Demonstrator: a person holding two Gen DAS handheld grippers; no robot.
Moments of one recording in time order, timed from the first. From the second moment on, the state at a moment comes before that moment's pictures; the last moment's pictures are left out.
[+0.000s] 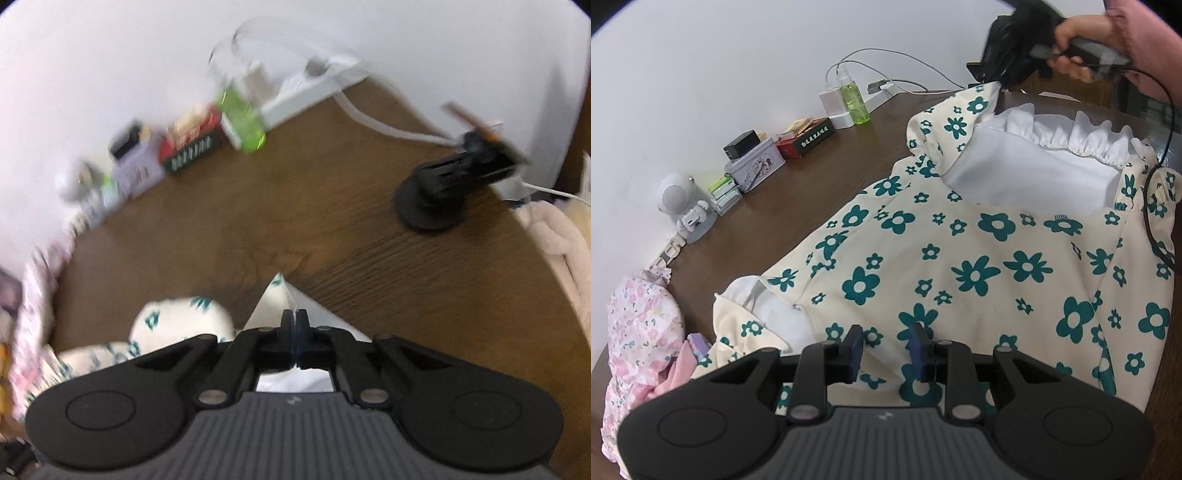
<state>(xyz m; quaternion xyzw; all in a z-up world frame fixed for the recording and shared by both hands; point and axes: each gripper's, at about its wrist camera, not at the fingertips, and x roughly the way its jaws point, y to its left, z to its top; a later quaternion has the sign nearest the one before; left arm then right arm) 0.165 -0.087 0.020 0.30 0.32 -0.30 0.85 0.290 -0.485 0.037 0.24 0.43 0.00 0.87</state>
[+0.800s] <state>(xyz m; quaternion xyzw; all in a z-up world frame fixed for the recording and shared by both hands) 0.166 -0.084 0.027 0.27 0.34 -0.27 0.86 0.098 -0.447 0.071 0.11 0.45 0.10 0.88</state>
